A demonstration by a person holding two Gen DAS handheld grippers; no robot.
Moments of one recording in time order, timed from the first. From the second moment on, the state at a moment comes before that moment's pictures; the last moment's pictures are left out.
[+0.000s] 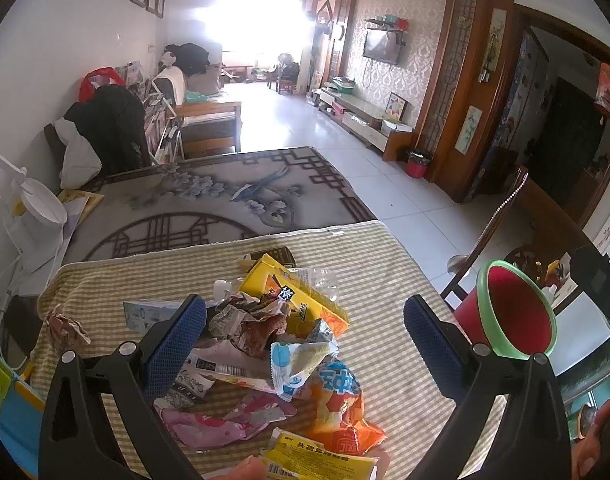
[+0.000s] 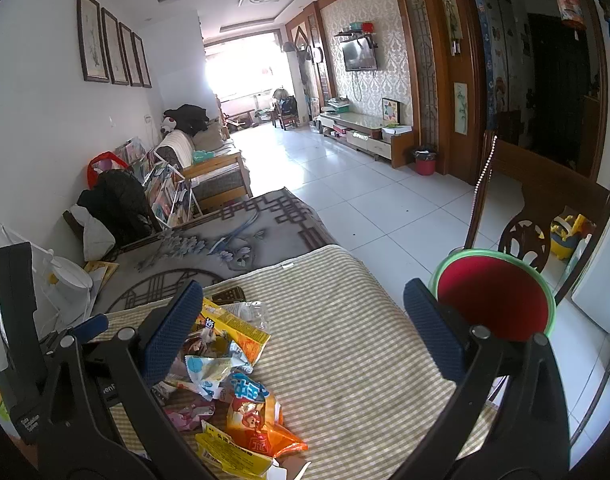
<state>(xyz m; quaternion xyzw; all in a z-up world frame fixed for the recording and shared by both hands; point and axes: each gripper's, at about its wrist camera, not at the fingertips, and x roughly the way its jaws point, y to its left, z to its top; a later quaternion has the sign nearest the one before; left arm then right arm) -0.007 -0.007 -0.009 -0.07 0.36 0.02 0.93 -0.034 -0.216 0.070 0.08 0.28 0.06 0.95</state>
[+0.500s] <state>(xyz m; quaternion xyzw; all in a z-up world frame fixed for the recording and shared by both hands) -0.006 -0.006 -0.013 -0.07 0.36 0.03 0.93 -0.035 -0.215 0.068 0.08 0.28 0.06 0.95</state>
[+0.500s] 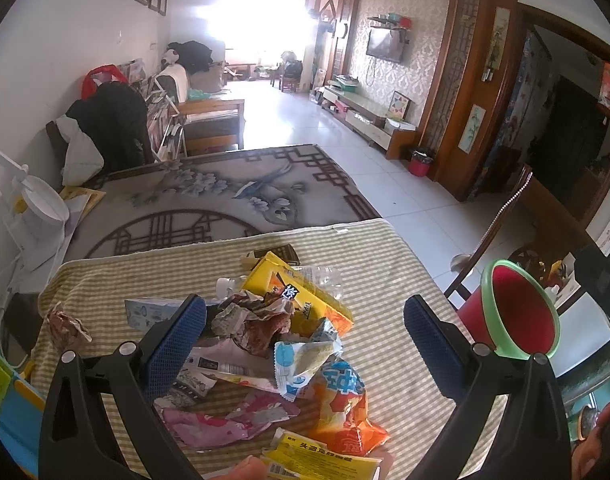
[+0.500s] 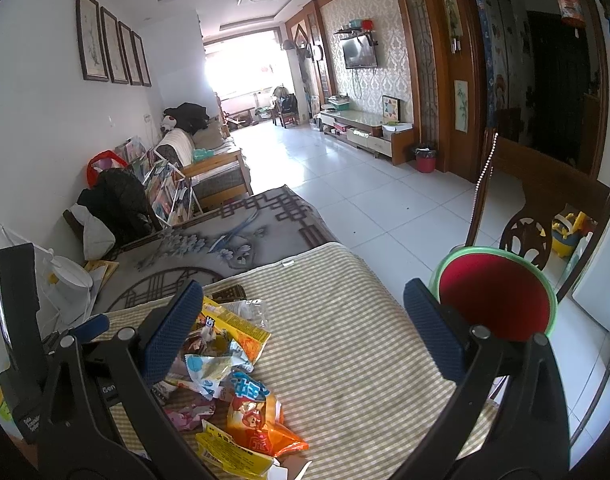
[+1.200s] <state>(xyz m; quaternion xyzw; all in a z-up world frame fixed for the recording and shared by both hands) -0.037 0.056 -0.005 -0.10 0.33 0.11 0.93 -0.021 -0.158 0.071 0.03 0.29 0.11 0.95</state>
